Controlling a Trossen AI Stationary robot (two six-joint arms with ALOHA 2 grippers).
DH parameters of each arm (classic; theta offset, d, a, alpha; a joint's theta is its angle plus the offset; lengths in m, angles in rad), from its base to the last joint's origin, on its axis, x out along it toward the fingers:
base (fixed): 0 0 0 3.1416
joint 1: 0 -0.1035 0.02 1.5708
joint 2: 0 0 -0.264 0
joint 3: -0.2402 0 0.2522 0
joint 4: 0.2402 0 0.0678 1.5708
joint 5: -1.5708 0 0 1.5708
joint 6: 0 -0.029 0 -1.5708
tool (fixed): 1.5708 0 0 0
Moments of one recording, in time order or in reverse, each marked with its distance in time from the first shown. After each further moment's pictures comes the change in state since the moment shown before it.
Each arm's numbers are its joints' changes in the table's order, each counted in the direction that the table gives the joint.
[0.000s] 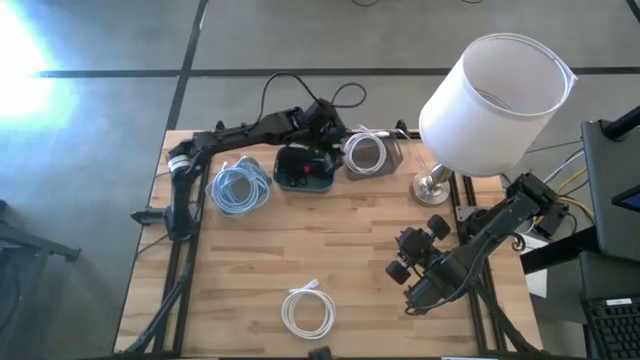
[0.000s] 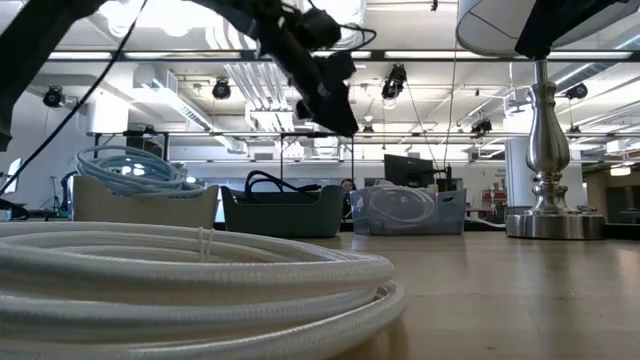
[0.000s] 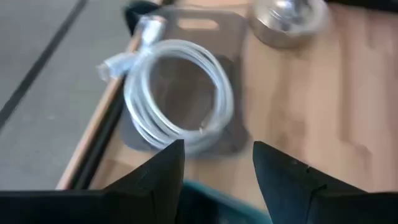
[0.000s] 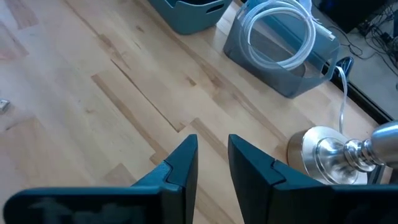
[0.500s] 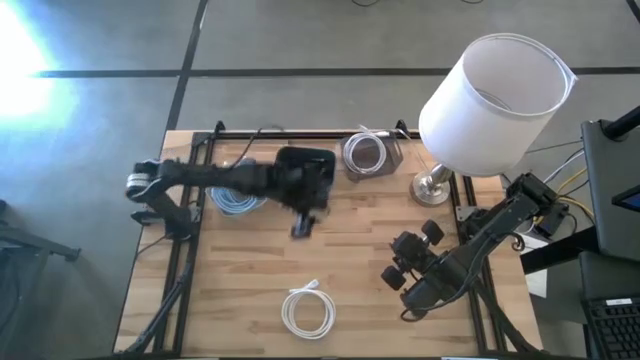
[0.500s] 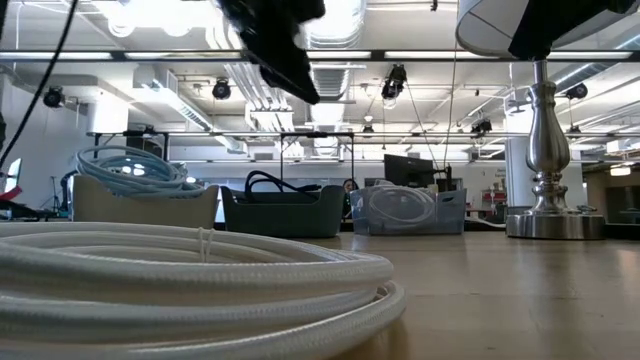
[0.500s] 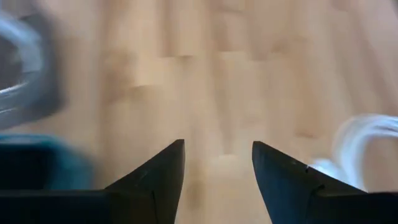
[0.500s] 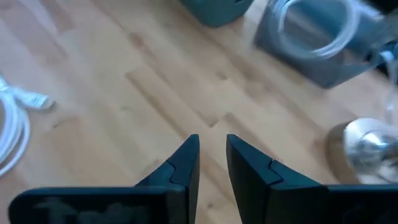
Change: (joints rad) left arm 0.388 -0.312 0.371 0.066 -0.010 0.016; right arm 0.007 0.000 0.012 -0.149 0.029 0.035
